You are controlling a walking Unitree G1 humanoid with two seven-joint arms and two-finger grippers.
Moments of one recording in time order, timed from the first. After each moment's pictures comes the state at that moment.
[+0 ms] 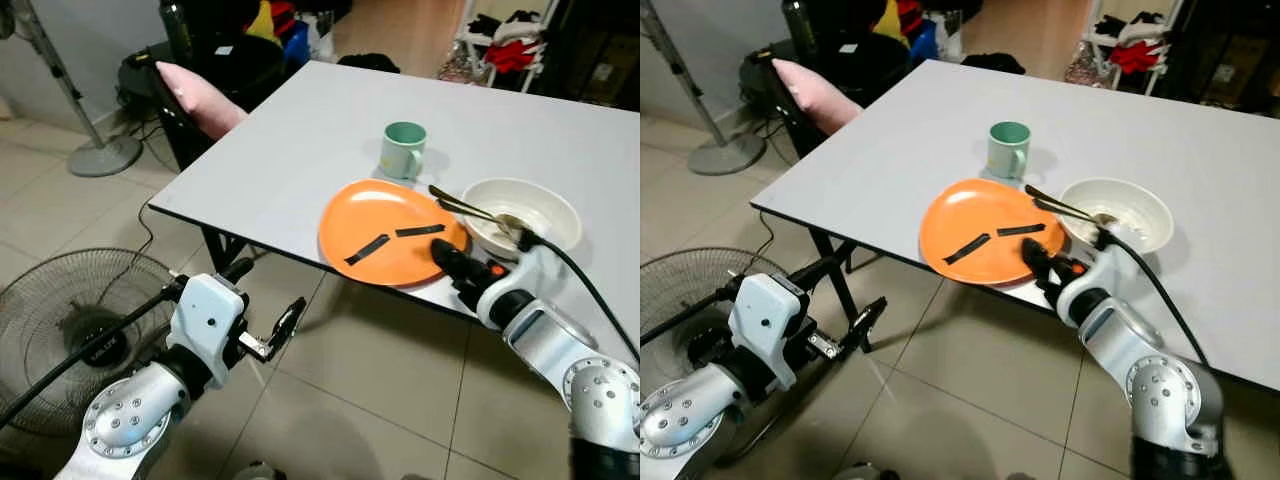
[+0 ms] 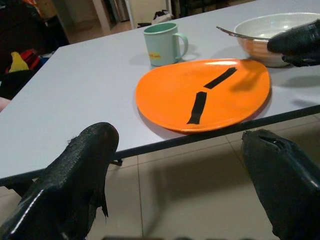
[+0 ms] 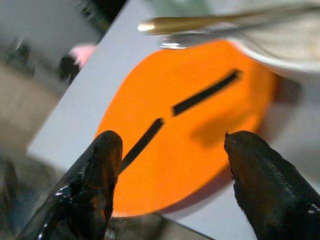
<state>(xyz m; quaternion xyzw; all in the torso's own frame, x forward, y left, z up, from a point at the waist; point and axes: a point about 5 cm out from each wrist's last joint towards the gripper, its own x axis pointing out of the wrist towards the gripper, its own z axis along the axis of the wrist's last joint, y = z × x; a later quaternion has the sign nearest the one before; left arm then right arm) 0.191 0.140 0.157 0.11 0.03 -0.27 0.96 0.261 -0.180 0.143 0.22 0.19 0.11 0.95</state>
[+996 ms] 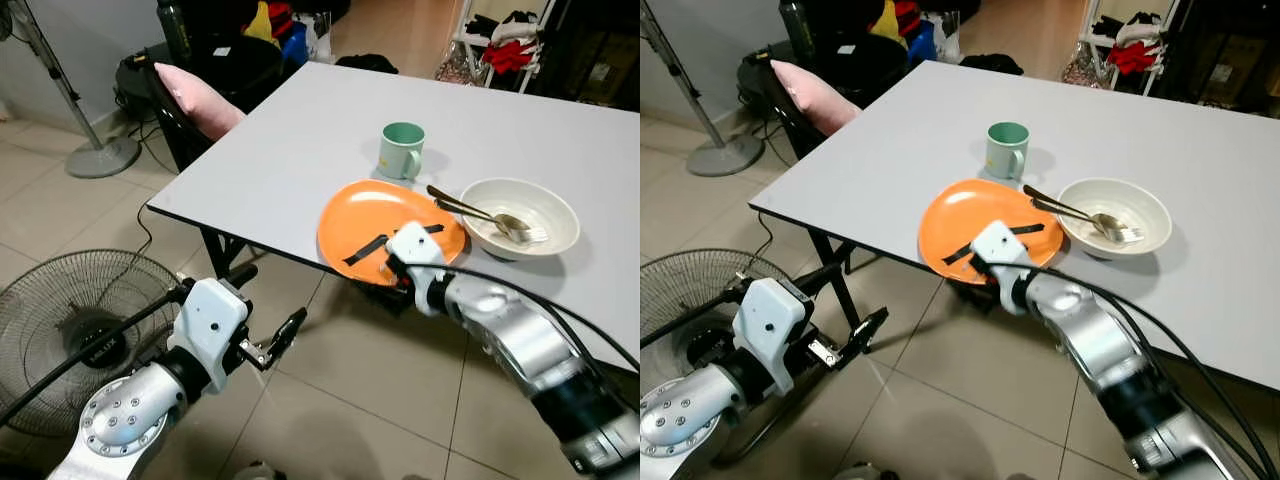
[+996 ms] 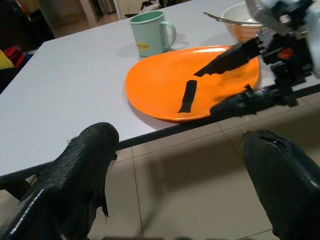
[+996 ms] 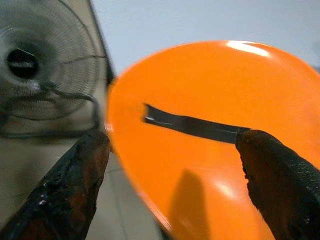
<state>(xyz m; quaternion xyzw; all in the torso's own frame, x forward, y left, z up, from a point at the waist) 0.189 0.142 0.154 0.12 0.05 -0.30 0.95 0.307 -0.128 0.112 -0.21 0.17 0.34 0.90</state>
